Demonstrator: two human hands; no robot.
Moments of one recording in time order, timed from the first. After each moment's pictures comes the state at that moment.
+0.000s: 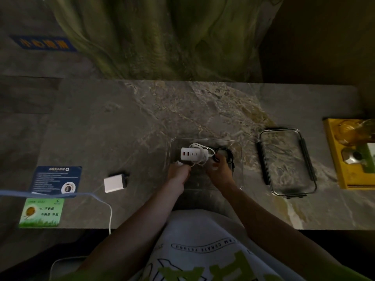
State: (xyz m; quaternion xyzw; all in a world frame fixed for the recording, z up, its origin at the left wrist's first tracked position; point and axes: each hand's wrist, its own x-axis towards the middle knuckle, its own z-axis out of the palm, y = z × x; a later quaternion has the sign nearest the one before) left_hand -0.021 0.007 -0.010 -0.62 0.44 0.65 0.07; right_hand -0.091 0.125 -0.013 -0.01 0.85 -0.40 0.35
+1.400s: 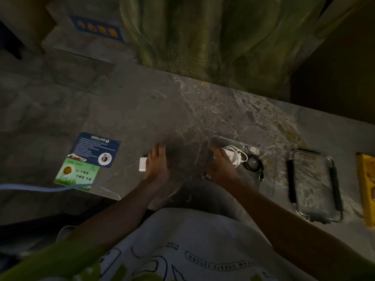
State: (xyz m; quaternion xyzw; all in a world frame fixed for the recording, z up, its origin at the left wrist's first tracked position) left_hand 0.126 -0.101 -0.032 -0.45 0.84 0.31 0.04; right_hand -0.034 0.049 0.022 -0.35 0.85 -0.26 0.31
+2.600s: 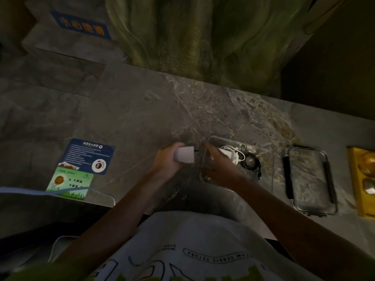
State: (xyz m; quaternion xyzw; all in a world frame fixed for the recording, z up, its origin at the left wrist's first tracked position) left_hand 0.095 -0.108 0.020 -0.34 0.84 0.42 -0.01; right_hand -0.045 0.040 0.037 -0.41 0.83 -0.18 0.33
